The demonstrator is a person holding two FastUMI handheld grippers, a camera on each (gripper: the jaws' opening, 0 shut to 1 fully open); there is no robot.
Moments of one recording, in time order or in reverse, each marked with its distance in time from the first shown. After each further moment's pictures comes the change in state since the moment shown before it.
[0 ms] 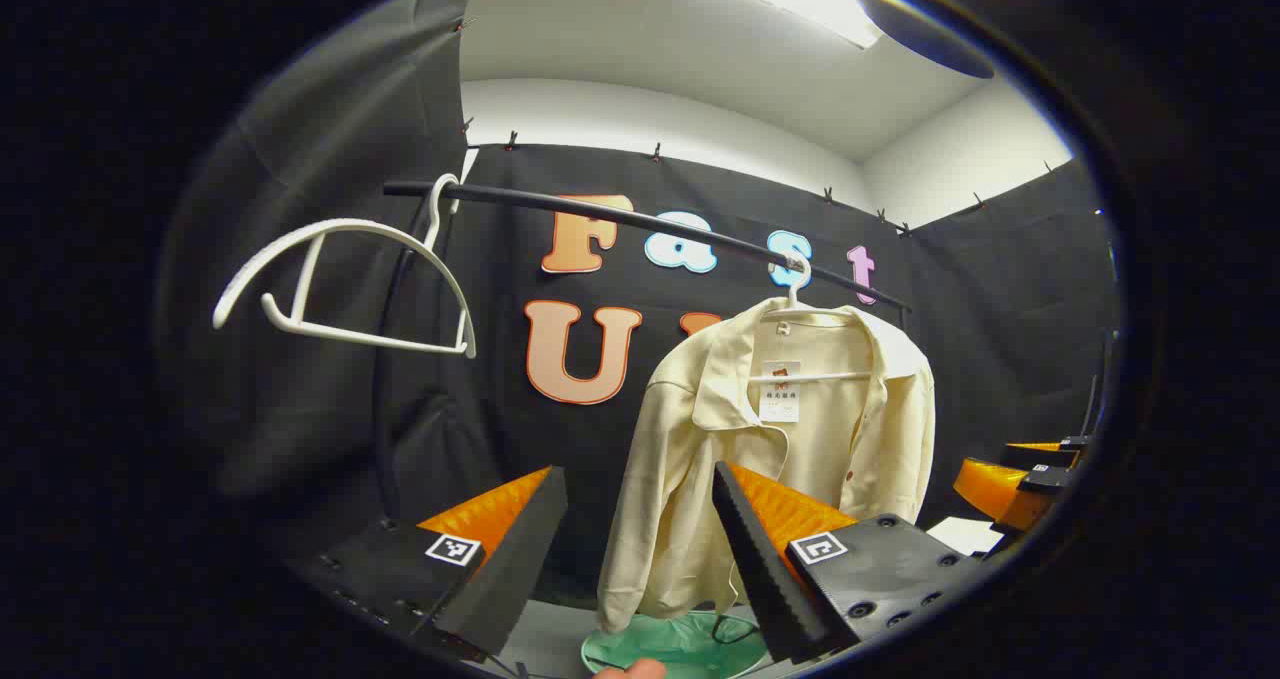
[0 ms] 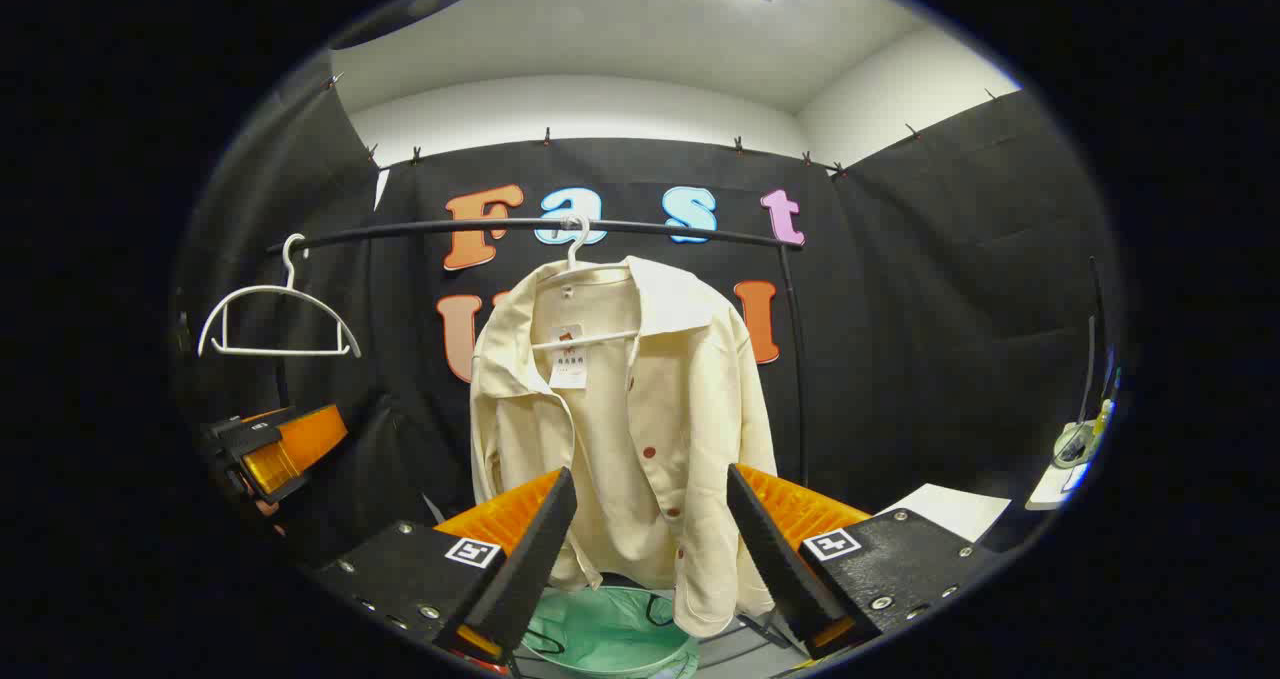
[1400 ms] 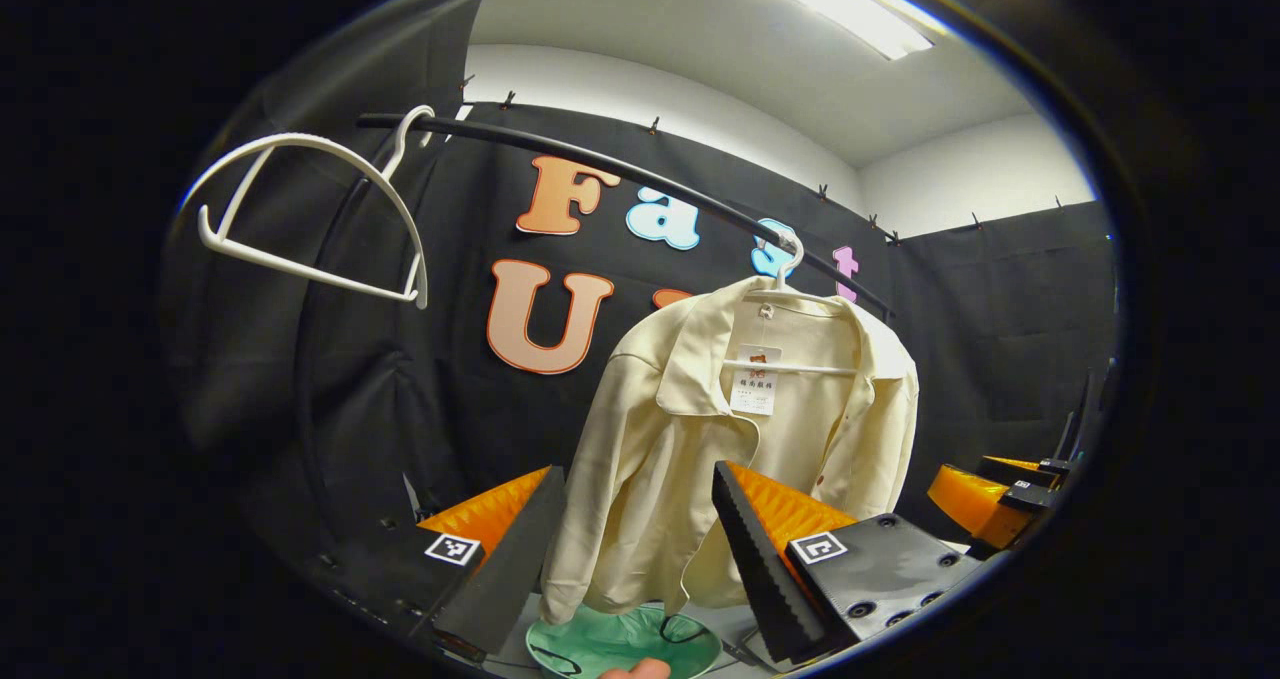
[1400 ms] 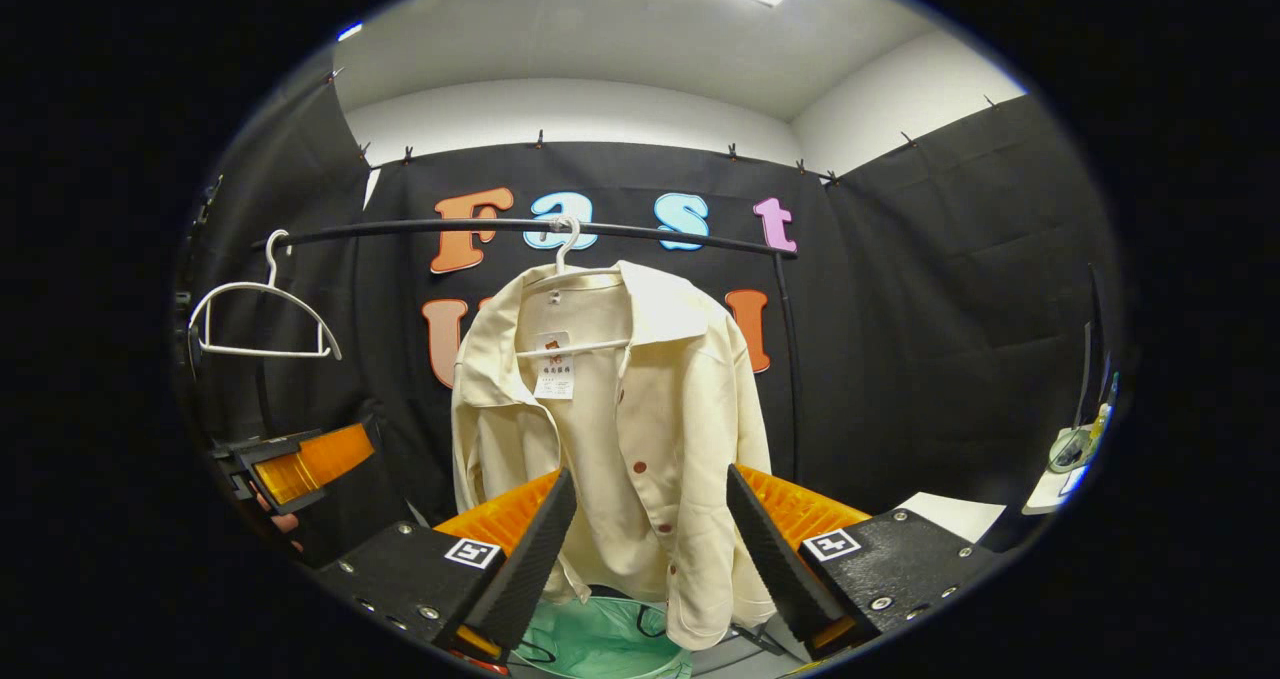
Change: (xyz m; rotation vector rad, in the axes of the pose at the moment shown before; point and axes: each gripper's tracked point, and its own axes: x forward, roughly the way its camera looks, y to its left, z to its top) left arm 0.028 -0.028 -0.032 -0.104 0.061 -0.068; right arm 0.023 -0.004 -0.003 -0.004 -0.012 0.011
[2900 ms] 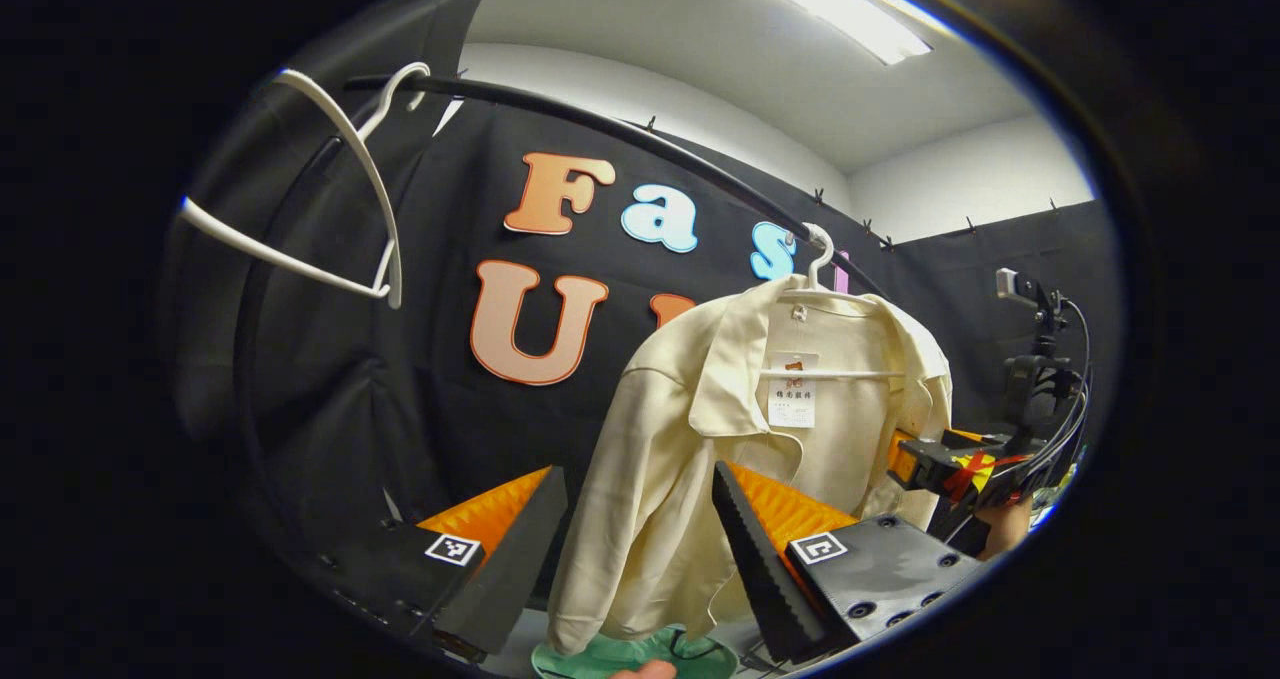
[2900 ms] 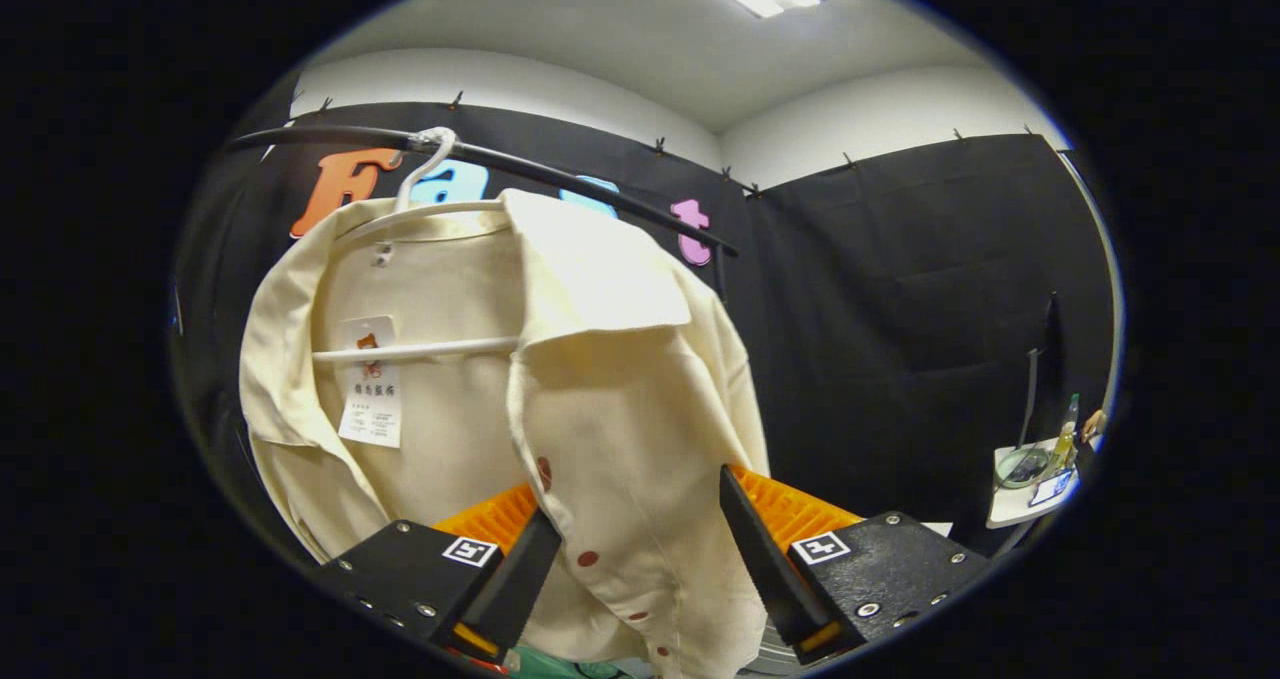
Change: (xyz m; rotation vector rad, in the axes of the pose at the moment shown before) left arm 0.065 0.026 -0.013 -0.012 -0.013 -0.069; right arm 0.173 -0.091 0.005 -0.082 -0.046 -0.466
